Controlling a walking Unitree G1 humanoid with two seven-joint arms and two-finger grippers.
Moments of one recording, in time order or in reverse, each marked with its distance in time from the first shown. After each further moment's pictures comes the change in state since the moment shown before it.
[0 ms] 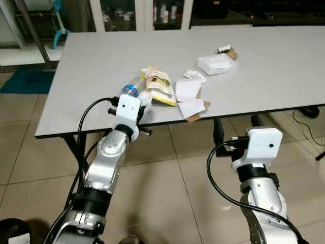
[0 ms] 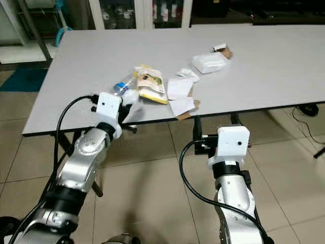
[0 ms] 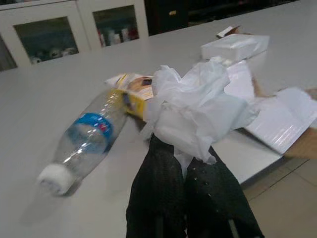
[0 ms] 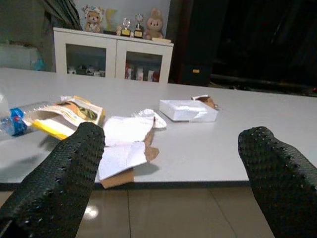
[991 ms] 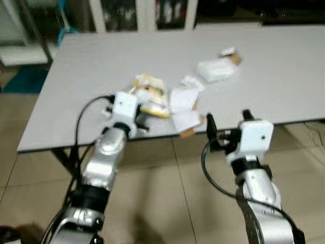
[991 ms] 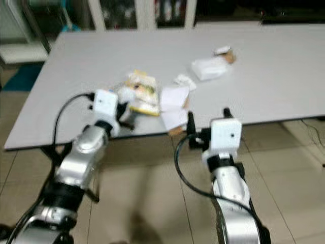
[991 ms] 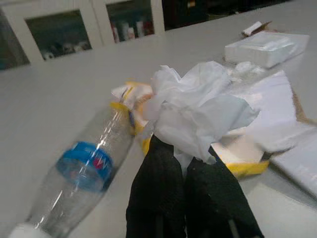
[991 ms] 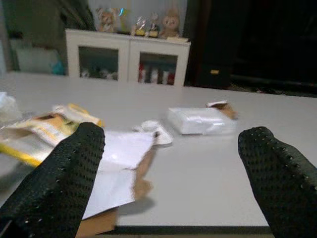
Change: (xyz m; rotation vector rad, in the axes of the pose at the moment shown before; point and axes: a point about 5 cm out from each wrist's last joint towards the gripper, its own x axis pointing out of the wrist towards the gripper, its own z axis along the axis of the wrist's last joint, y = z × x) left arm 0.002 0.006 -0.001 -0.011 0.009 0.031; right arm 0.013 0.007 0.004 0.008 -0.012 0.052
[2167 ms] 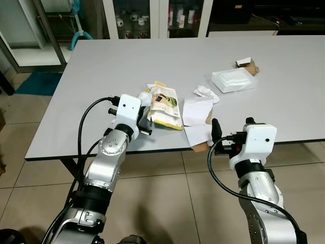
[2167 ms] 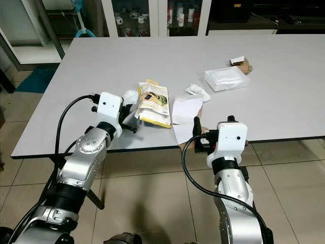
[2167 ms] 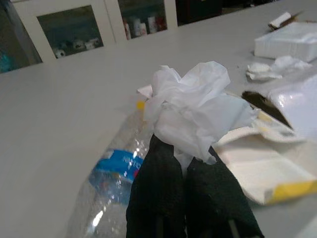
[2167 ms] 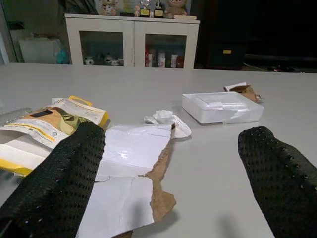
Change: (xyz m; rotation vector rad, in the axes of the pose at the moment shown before) left arm -0.002 -0.004 -0.006 0.030 0.023 -0.028; right arm -0.002 -0.011 -0.015 0.062 0.090 -0.050
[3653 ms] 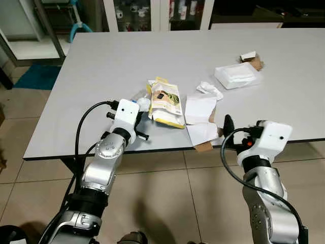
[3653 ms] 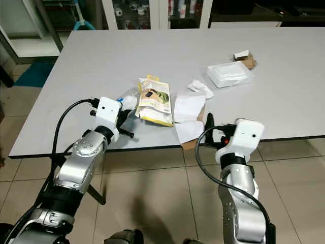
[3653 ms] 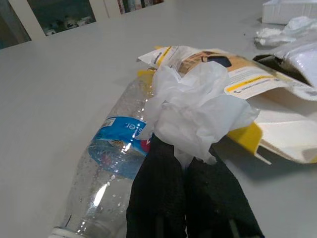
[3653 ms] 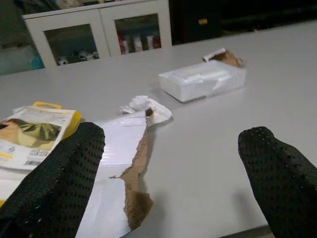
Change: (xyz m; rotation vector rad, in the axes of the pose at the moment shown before) left arm -0.005 0.005 -0.009 0.028 0.038 -0.018; right arm 0.012 -0.018 -0.006 0.181 0.030 -0.123
